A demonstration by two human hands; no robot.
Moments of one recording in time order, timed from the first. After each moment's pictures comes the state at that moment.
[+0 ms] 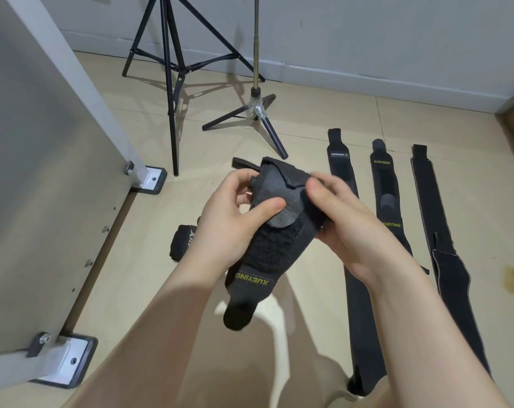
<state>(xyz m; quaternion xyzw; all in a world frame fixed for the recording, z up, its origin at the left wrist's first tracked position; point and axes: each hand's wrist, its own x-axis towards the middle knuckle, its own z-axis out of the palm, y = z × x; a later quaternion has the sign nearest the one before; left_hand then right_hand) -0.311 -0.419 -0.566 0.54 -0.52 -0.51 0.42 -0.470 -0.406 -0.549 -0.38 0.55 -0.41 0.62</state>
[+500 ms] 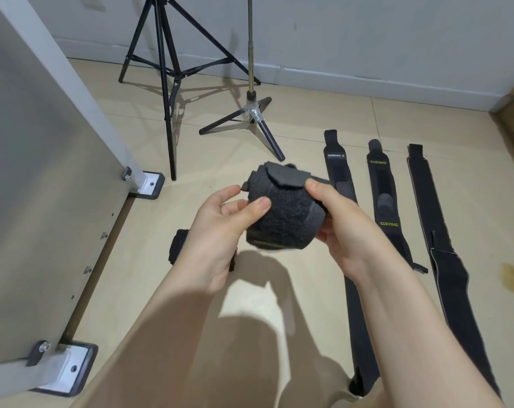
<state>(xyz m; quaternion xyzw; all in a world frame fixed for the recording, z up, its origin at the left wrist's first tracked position) -0.309 -0.416 -0.568 0.51 -0.34 -0.65 0.44 -0.467 -0.412 -0.552 -0.32 0.60 -0.41 0.60</state>
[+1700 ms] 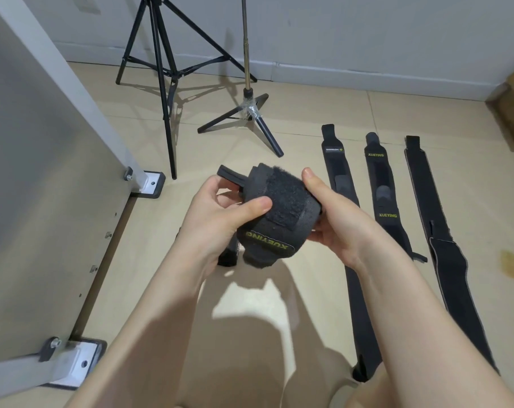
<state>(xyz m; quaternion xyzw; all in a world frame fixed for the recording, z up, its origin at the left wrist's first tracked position) -0.301 -0.413 -0.553 0.51 -0.39 -0.62 0.45 -0.469 -0.409 -0.555 -0.34 0.58 -0.36 0.65</state>
